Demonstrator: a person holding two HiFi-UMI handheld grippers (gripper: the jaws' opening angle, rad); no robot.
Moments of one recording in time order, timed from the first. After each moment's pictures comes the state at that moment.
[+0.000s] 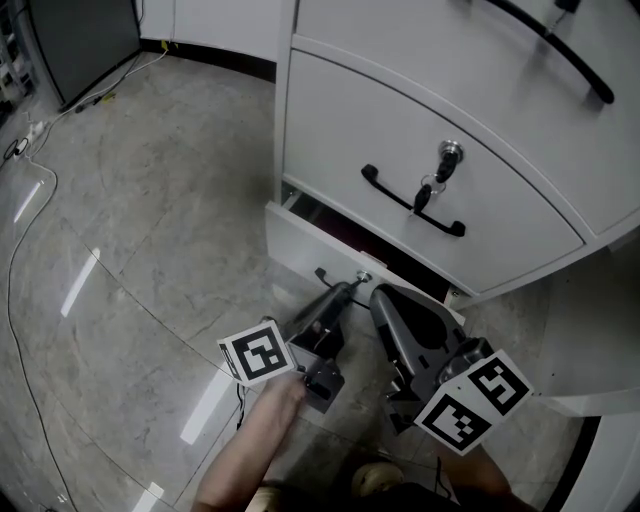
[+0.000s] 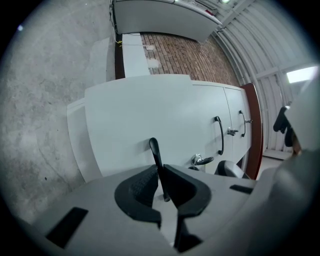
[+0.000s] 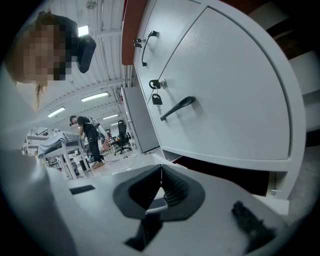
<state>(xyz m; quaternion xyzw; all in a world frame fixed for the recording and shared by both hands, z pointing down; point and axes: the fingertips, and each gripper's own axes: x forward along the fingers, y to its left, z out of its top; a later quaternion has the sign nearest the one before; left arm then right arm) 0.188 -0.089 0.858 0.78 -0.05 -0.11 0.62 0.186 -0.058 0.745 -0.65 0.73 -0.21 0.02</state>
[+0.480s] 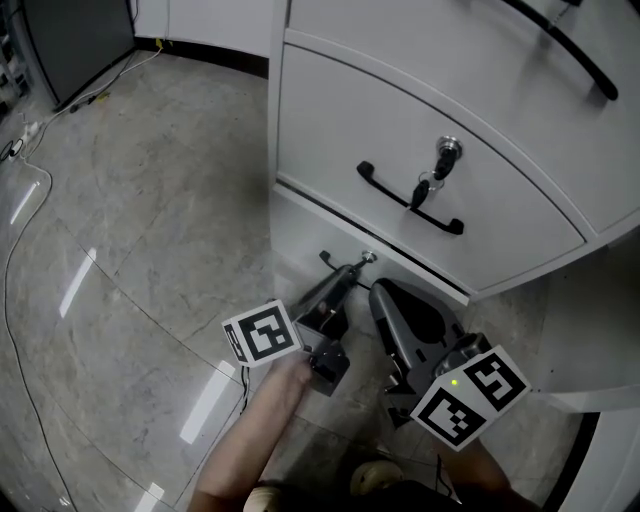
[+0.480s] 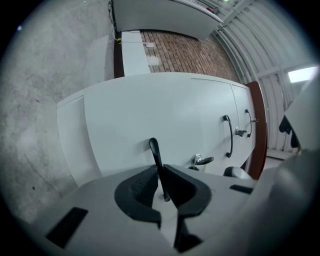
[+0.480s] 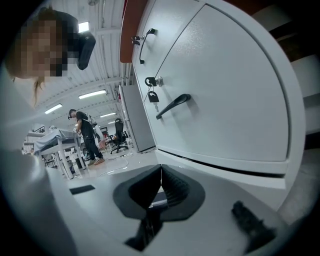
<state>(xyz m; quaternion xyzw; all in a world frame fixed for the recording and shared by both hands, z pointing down) 0.213 -0.106 0.855 0.79 -0.04 -0.11 0.60 0.194 -0.062 0.752 -0.66 0.72 -0.21 0.01</state>
